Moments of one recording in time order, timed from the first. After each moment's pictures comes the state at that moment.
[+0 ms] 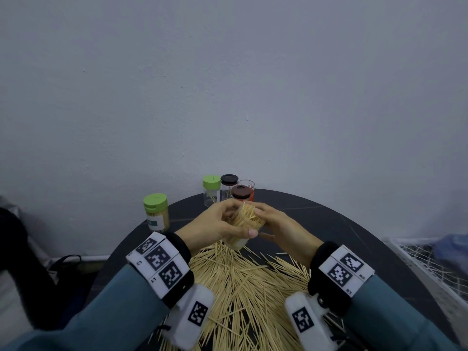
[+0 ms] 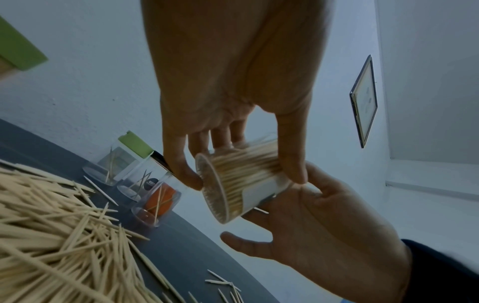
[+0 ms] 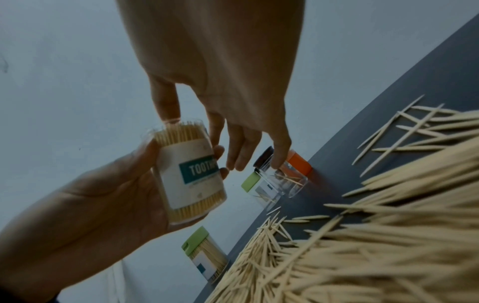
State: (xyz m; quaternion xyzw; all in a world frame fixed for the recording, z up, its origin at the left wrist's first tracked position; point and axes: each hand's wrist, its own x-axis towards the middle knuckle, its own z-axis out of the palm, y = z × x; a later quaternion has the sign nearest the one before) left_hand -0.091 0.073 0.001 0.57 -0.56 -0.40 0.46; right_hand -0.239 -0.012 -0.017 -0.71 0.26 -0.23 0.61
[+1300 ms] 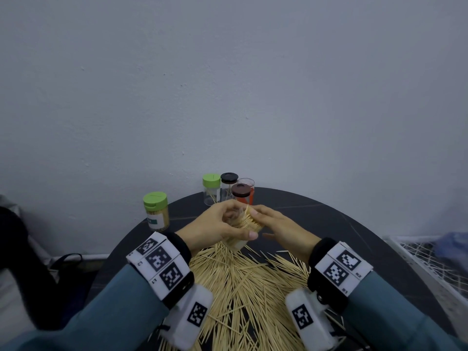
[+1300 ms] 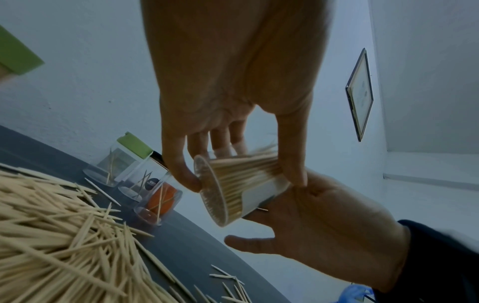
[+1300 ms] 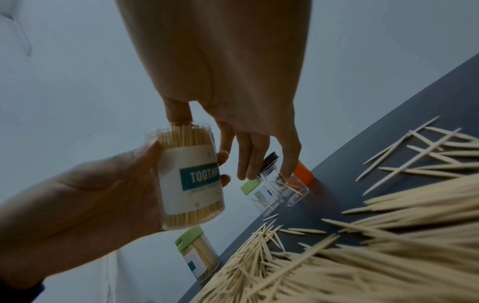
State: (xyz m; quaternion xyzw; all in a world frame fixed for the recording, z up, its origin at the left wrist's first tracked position) left_hand -0.092 0.074 -0.002 0.59 -0.56 -0.38 0.44; right_hand -0.238 -0.011 -0.014 -0.75 0.28 -0.21 0.56
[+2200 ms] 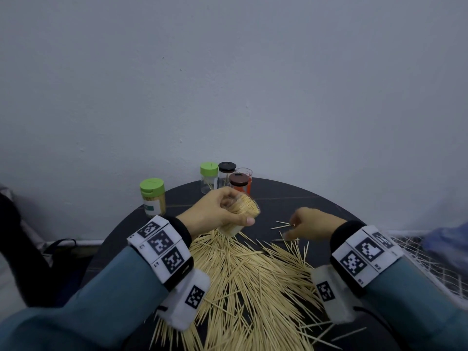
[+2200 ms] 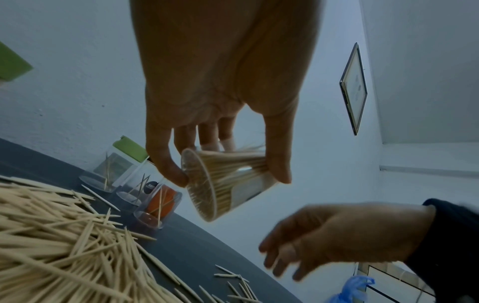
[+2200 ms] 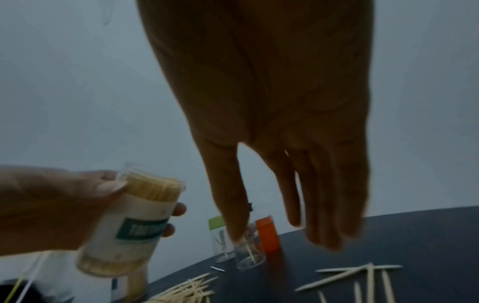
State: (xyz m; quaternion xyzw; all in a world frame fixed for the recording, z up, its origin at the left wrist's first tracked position) left_hand -0.094 0.074 0.000 0.63 -0.54 -0.36 0.43; right_hand -0.281 -0.026 0.004 -0.84 0.51 0.05 0.19
